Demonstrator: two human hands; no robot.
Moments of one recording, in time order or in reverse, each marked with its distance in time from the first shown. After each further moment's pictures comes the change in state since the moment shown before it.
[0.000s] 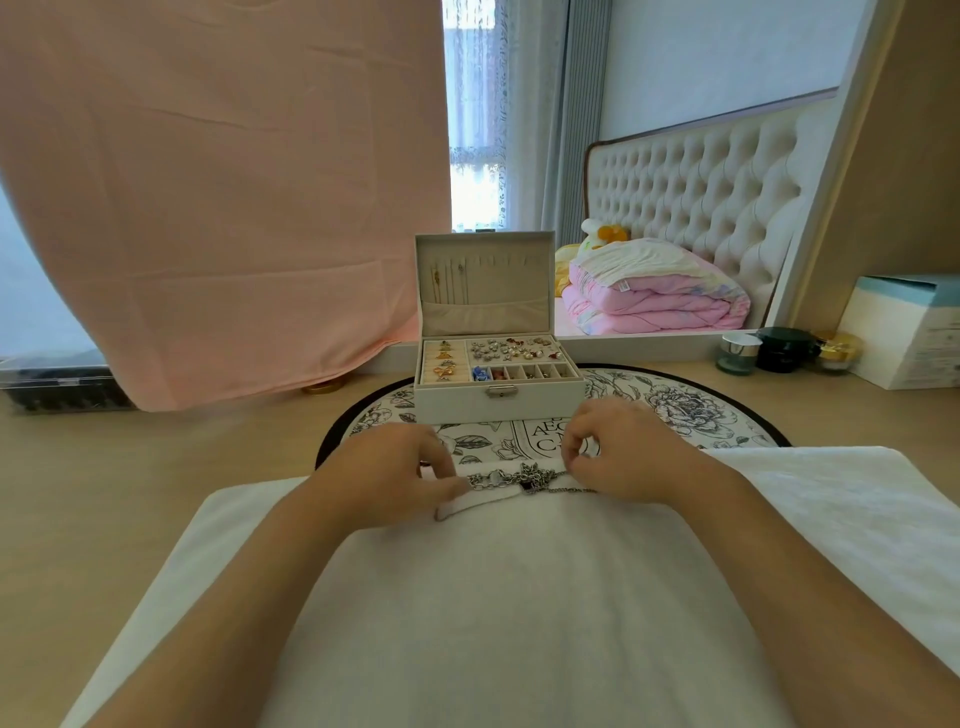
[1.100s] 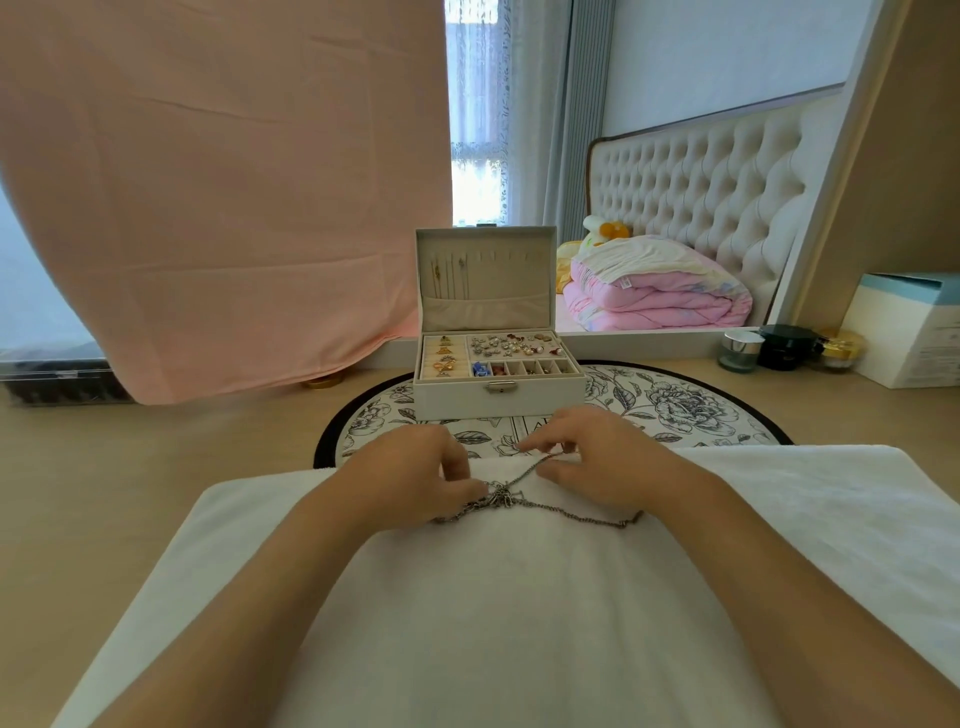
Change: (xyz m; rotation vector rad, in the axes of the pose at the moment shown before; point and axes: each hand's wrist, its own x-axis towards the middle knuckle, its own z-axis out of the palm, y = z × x) left_hand 0.005 0.017 0.010 0.017 -0.025 0.007; right_hand 0.007 -0.003 0.016 0.140 -0.076 -0.103
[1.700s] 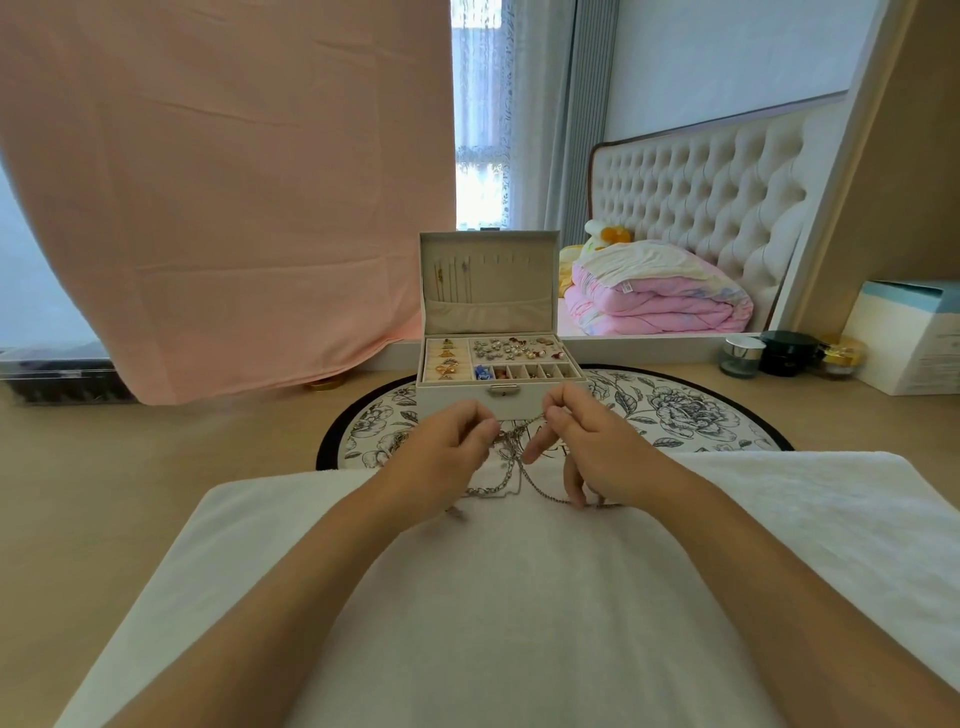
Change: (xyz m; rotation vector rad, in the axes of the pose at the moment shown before) left_hand 0.008 0.019 0.011 -0.650 0.155 -0.006; right_hand -0.003 -0.020 0.000 0.569 0.109 0.105
